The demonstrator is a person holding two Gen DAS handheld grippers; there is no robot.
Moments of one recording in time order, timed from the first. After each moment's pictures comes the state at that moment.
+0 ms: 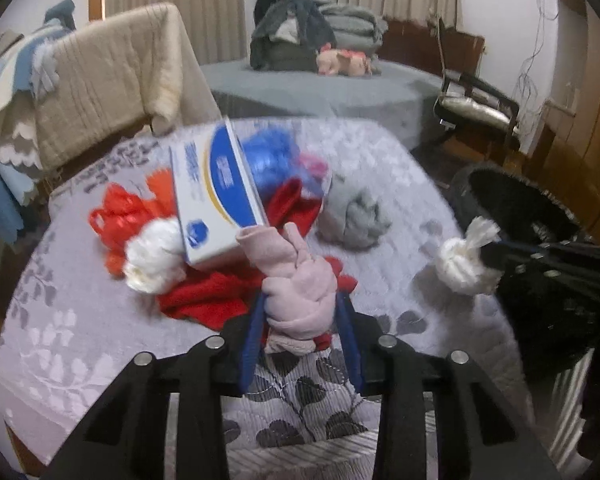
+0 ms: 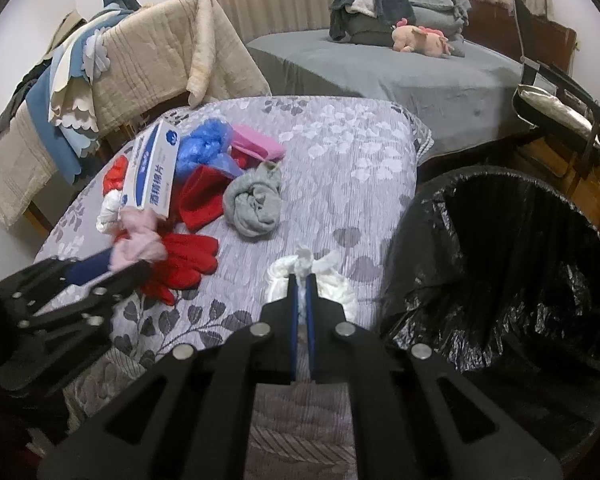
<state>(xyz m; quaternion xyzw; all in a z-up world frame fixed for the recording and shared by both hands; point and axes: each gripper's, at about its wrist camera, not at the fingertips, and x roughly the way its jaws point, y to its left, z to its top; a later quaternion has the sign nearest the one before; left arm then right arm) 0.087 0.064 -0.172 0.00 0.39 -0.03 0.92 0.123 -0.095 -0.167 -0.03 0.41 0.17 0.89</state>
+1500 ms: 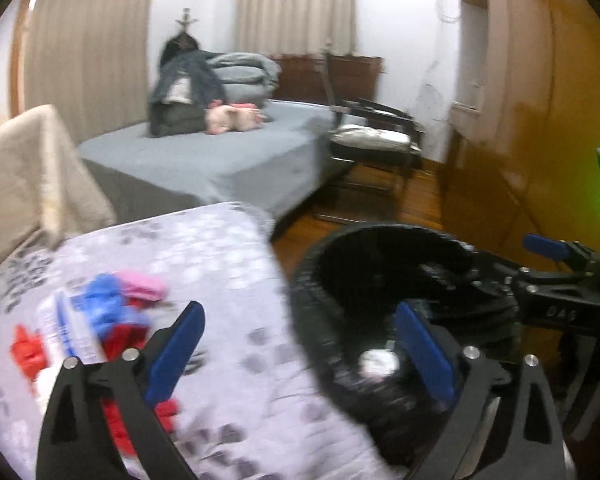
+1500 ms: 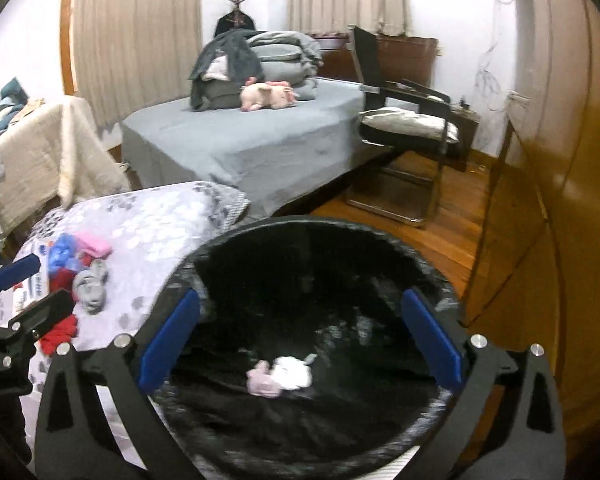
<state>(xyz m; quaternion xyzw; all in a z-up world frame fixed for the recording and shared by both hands) 0.108 -0.051 -0.104 0.03 0.31 -0.18 0.93 0.089 -0.261 -0.106 0.01 0.32 -0.04 0.95</state>
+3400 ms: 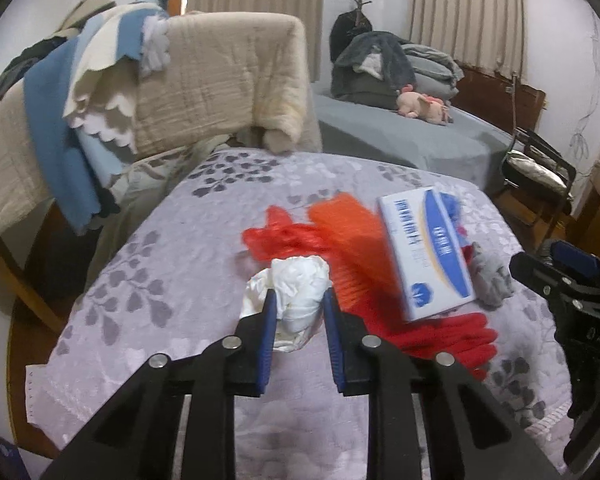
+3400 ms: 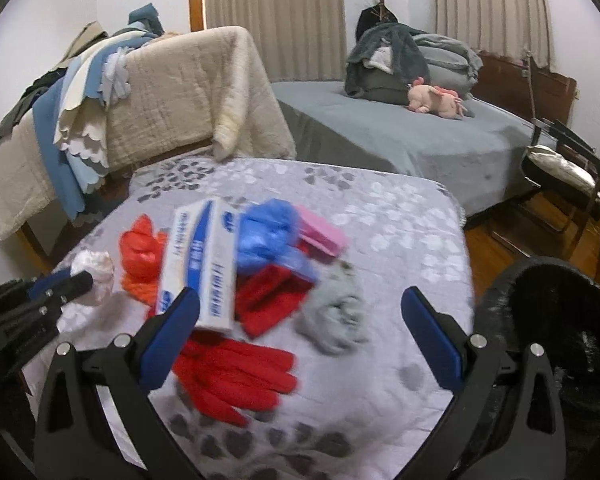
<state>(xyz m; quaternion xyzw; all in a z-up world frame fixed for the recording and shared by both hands) 0.088 0.206 -0.157 -0.06 0.35 0.08 0.93 0.152 0.015 -0.147 -0.05 0.31 0.17 0.93</state>
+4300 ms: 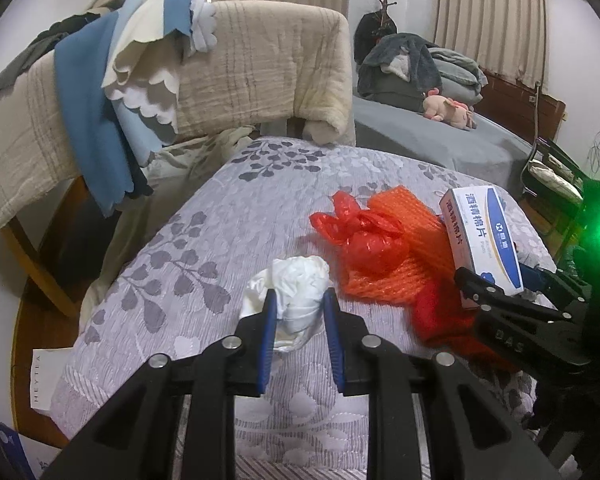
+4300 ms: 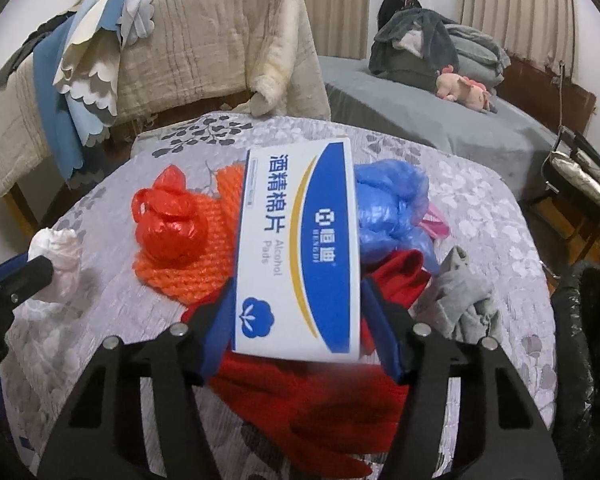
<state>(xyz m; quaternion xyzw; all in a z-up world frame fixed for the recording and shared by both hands) 0.071 0.250 -0.171 -0.07 0.35 0.11 0.93 0.168 0.099 -0.195 -0.09 0.36 0.18 0.91</state>
